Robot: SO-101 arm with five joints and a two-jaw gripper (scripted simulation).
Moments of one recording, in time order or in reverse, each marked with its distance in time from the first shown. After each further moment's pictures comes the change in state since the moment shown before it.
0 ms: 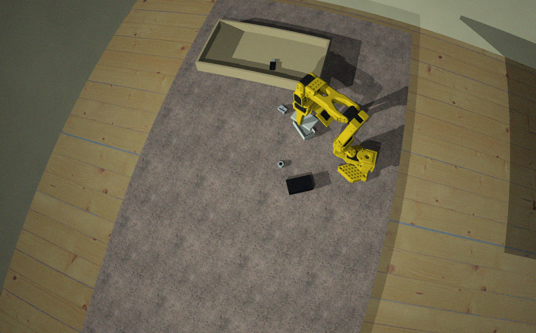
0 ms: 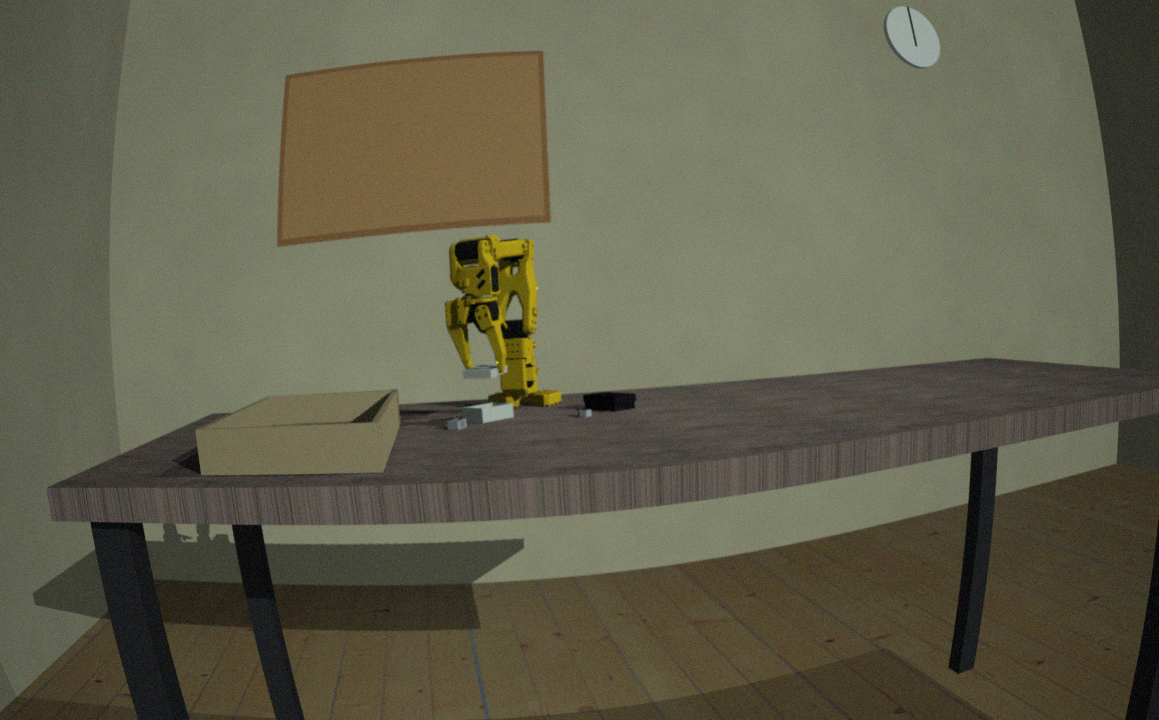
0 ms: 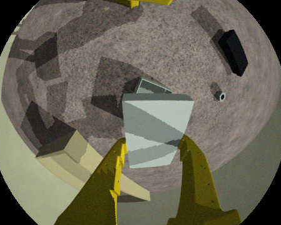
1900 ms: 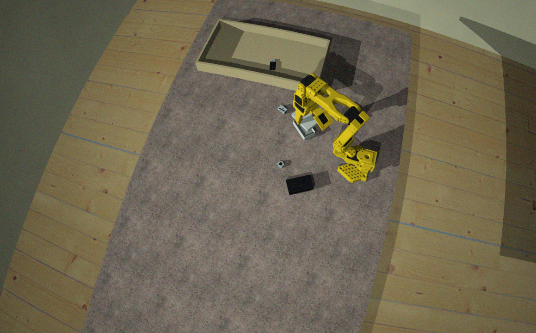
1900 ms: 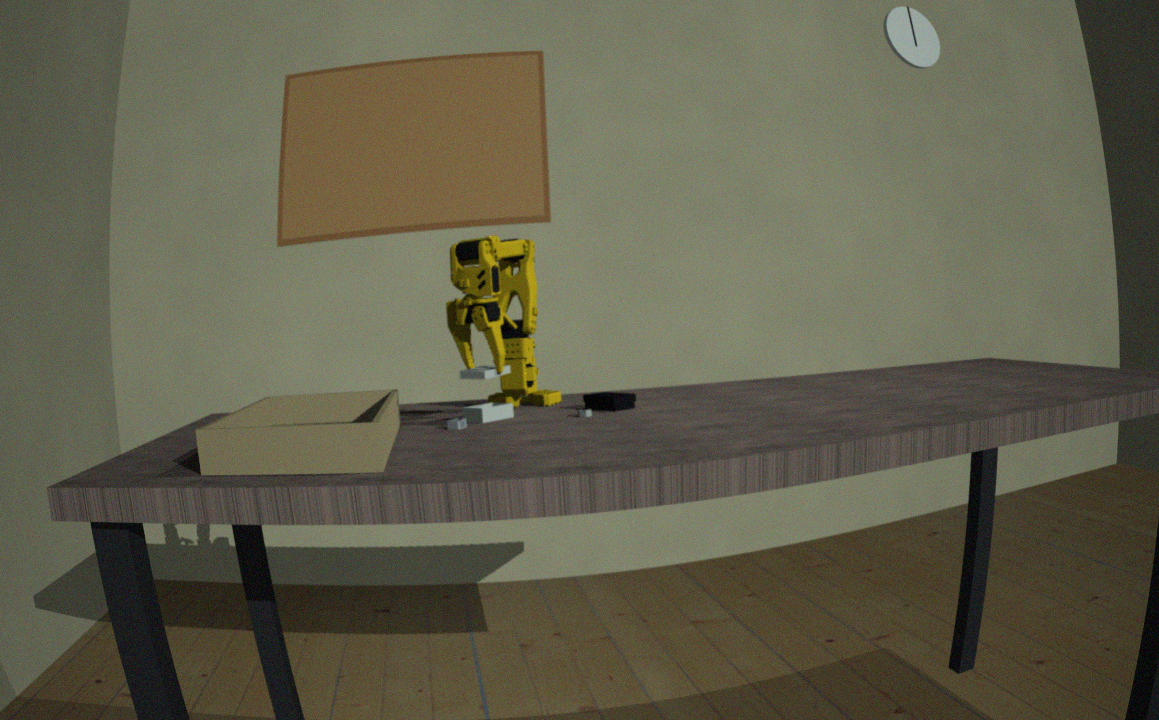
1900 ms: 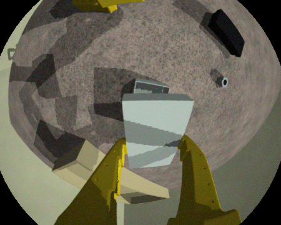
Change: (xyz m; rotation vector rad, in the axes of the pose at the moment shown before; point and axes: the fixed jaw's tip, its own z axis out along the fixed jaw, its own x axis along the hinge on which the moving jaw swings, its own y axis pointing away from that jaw) arm -0.004 0.000 0.001 0.000 0.000 0.199
